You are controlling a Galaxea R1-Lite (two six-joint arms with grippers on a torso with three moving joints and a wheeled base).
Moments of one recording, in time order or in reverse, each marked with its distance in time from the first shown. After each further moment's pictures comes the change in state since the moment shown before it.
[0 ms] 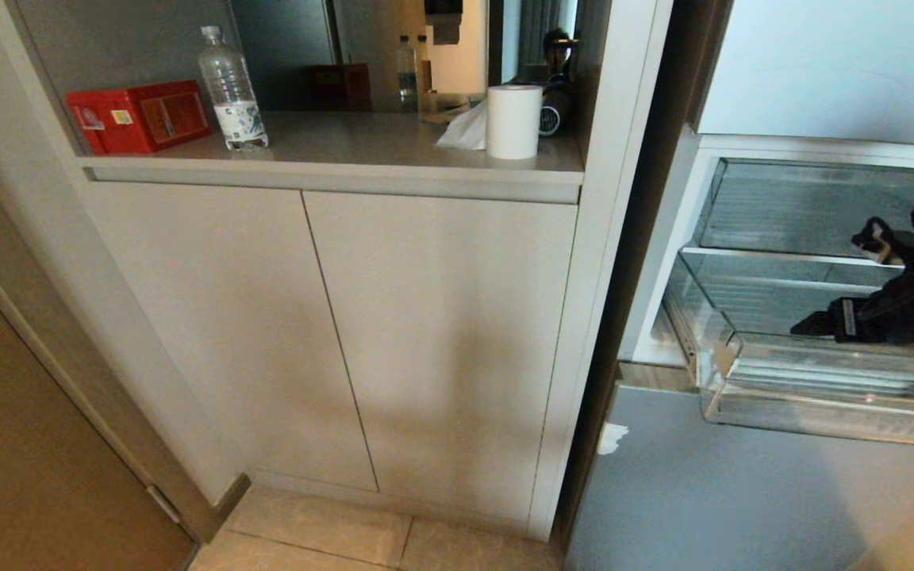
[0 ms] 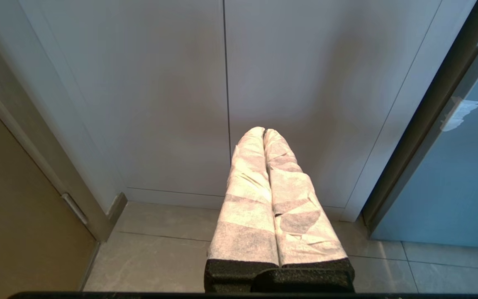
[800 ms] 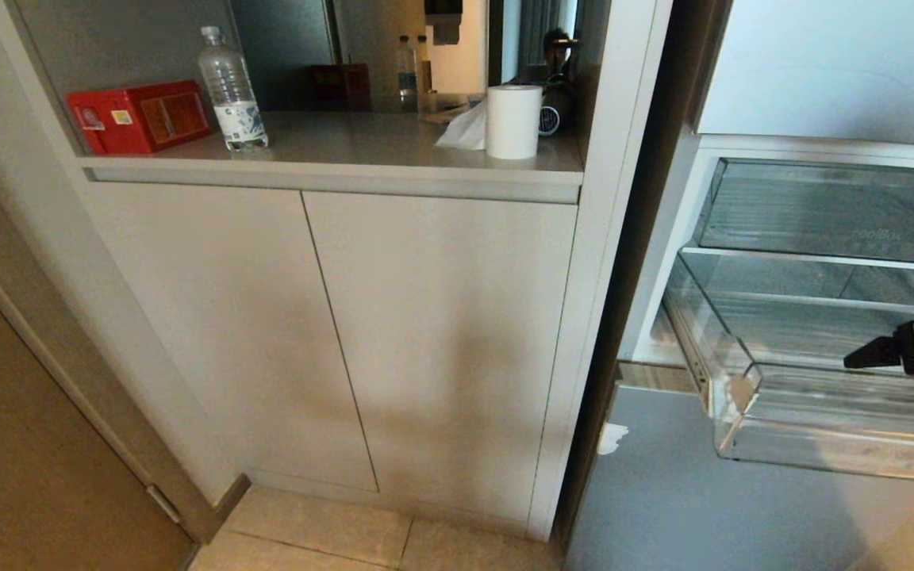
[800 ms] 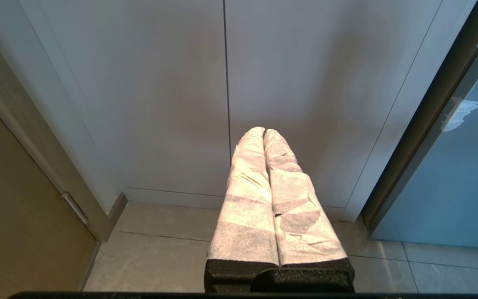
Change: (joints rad) left arm 0.000 0.000 0.000 0.000 0.000 0.000; right arm -0.072 -0.210 0.159 0.141 0.041 -0.005
